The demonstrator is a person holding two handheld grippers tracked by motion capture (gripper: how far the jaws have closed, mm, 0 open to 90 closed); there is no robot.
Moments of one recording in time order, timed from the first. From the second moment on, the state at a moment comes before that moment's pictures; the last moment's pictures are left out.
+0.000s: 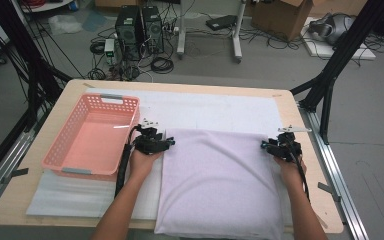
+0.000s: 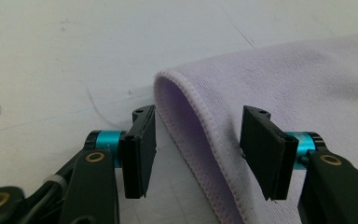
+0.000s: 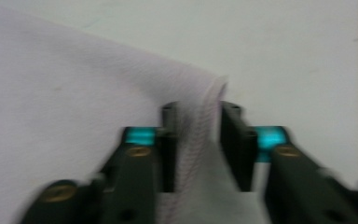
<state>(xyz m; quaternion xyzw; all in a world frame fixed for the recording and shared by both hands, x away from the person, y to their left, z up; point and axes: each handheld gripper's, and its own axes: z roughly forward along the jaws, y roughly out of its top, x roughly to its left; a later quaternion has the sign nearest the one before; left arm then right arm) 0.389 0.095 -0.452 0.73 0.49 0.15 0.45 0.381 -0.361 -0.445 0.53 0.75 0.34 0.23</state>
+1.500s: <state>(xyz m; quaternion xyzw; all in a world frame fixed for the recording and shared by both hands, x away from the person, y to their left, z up) 0.452 0.082 -0.410 0.70 0.48 0.20 0.49 0.428 -0.357 -0.414 0.51 0.72 0.40 0.25</state>
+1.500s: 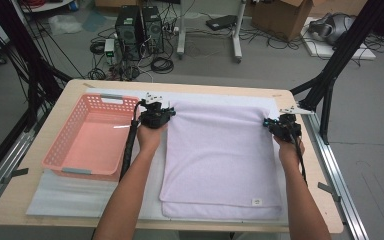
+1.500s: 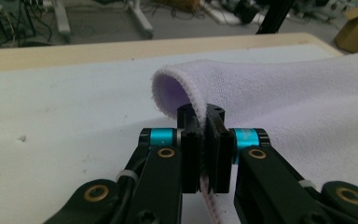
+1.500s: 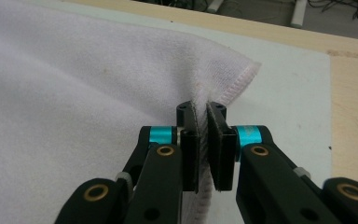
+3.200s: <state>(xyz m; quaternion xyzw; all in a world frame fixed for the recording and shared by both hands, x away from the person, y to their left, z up) 0.236 0.111 -0.448 0.74 0.41 0.12 0.51 0.217 -0.368 -0.430 0.48 0.75 0.40 0.20</state>
